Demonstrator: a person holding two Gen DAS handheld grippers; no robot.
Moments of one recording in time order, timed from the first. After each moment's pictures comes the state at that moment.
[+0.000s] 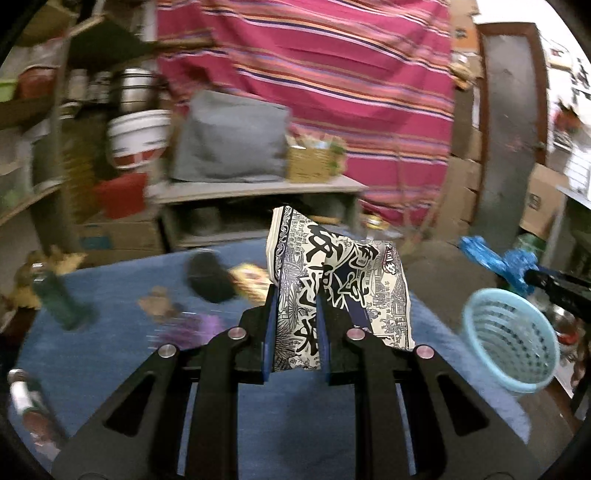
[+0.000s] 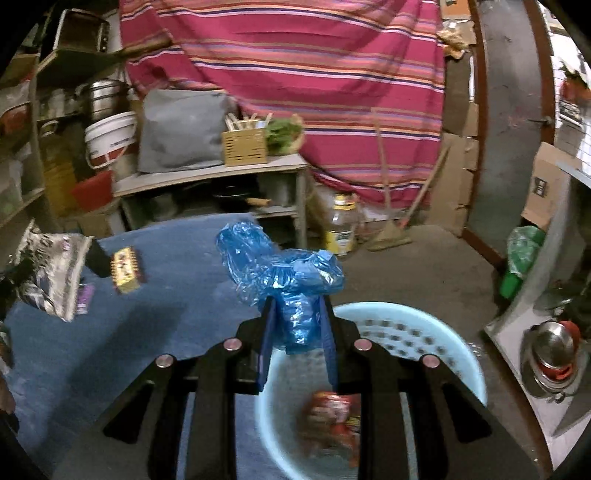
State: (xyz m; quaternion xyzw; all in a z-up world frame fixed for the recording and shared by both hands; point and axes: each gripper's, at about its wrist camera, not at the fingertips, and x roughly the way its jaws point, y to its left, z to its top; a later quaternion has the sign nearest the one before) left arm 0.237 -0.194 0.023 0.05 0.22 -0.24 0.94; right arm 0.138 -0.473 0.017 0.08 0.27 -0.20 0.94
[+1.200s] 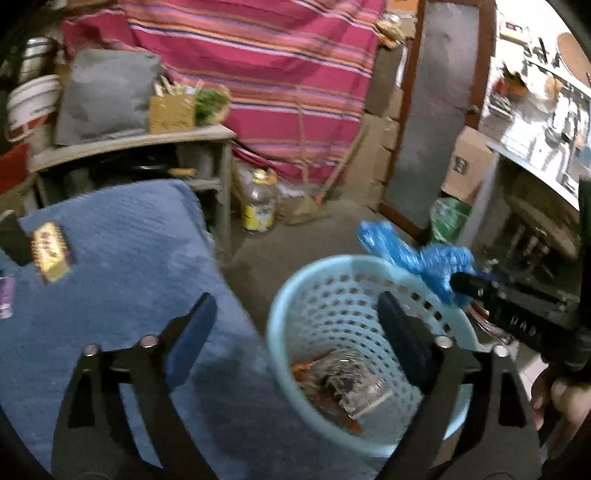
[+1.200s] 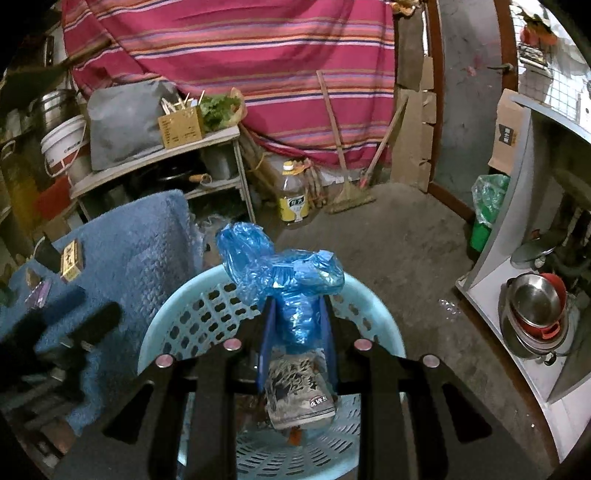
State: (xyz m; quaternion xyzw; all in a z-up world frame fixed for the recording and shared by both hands) left arm 0.191 -0.393 -0.036 0.04 0.29 -0.37 0.88; right arm 0.094 -0.573 -0.023 0.14 0.32 -0.24 0.91
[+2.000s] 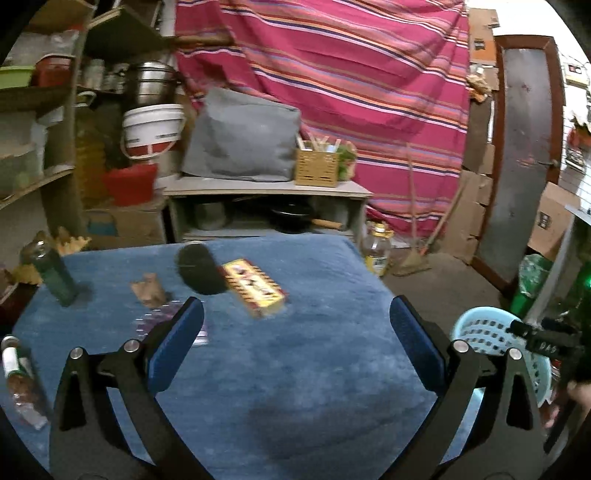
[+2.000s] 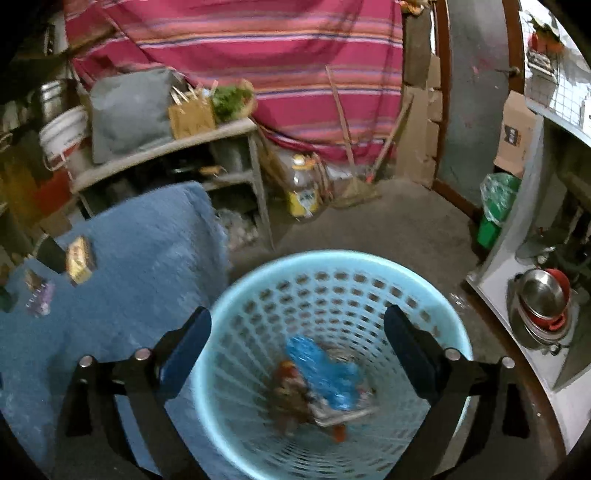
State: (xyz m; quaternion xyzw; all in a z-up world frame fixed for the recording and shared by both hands) left arm 0.229 -0.196 0.025 0.01 0.22 -0.19 0.96; right arm 0.143 -0.505 -0.021 0.13 0.32 -0.25 0.90
